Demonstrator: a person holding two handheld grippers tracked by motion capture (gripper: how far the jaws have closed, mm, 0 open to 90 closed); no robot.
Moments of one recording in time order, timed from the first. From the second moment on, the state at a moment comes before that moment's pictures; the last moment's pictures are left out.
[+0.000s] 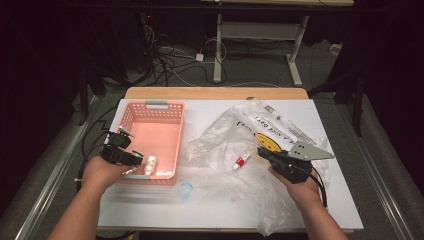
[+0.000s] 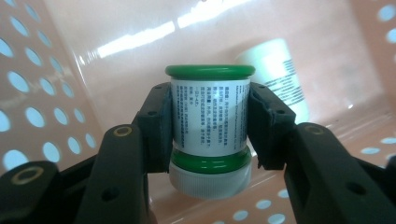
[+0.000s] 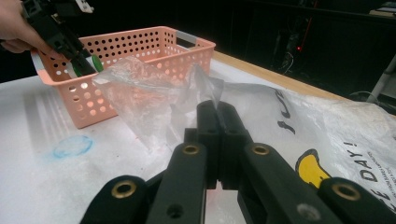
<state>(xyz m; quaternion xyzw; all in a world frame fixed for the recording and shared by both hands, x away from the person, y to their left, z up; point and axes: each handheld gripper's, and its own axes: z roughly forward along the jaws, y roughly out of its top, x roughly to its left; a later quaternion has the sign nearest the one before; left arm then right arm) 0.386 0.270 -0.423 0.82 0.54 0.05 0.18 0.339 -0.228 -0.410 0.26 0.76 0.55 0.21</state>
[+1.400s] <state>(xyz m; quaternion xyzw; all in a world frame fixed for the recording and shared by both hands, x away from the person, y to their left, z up) 0.339 0.249 -0.416 0.78 0.47 0.14 0.39 0.337 -0.230 -0.410 0.26 0.76 0.55 0.22</state>
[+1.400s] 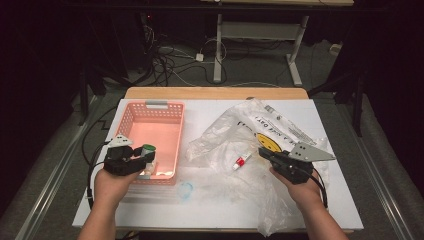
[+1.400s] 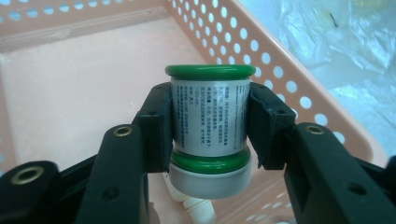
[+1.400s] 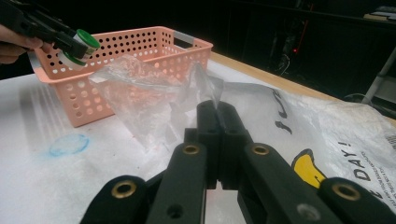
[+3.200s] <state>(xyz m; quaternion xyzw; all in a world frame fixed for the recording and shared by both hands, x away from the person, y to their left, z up) 0.299 0.145 -0.401 0.81 0.34 0.08 0.47 0.335 -0.232 -0.406 0.26 0.76 0.55 0.22</state>
